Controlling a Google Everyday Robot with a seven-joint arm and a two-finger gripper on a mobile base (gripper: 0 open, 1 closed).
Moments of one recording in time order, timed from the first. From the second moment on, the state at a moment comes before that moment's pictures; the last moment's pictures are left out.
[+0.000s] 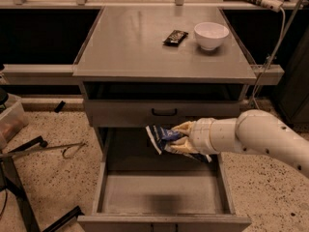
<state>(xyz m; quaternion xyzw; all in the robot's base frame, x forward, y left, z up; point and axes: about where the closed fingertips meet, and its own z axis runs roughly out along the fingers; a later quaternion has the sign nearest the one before) 0.528 -0.075 0.709 -0.60 0.67 0.10 0.43</state>
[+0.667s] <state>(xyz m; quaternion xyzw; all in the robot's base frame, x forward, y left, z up) 0.528 -0.083 0.599 -0.57 0.69 0.11 0.43</state>
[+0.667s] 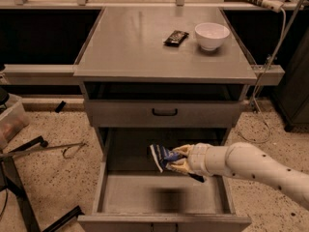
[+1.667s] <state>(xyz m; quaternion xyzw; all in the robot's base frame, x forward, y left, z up) 0.540 -0.067 0.466 -0.54 0.71 0.13 0.44</state>
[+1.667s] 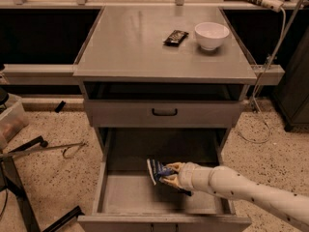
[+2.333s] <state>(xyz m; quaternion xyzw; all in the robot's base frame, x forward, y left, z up) 0.548 -0.041 0.414 -0.53 0.71 0.15 0.43</state>
